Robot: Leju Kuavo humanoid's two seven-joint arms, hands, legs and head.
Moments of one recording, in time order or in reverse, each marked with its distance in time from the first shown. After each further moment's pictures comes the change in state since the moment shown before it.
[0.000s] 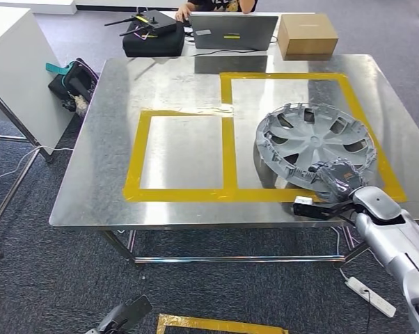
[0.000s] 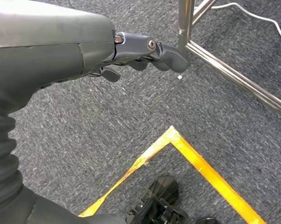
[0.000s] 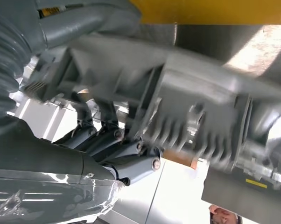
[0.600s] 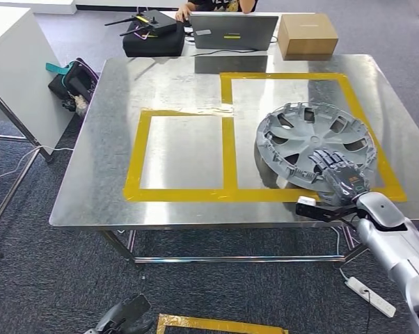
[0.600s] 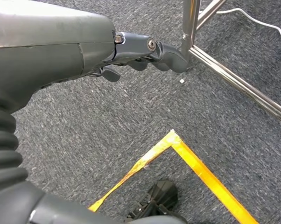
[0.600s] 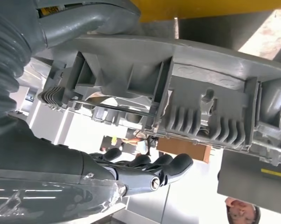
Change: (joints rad) left arm 0.002 0.004 -0.002 0.000 0.025 0.017 0.001; right arm 0.046 -0.008 -0.029 -0.019 -0.061 -0.071 0.020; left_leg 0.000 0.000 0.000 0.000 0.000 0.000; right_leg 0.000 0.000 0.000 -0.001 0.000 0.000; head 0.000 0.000
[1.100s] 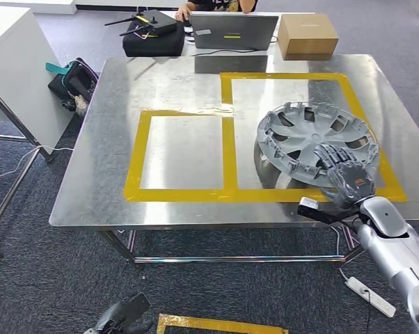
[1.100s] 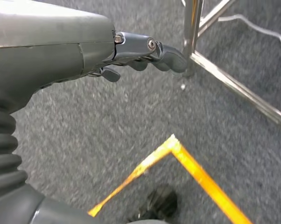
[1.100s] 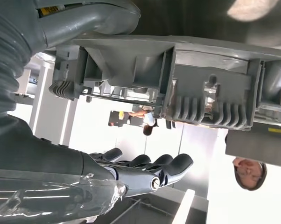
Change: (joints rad) left arm -0.002 -0.001 -0.013 0.000 0.013 0.031 0.008; right arm 0.067 -0.003 -0.073 -0.082 0.047 -0.141 0.021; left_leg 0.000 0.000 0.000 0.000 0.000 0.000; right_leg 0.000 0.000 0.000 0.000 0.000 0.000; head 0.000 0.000
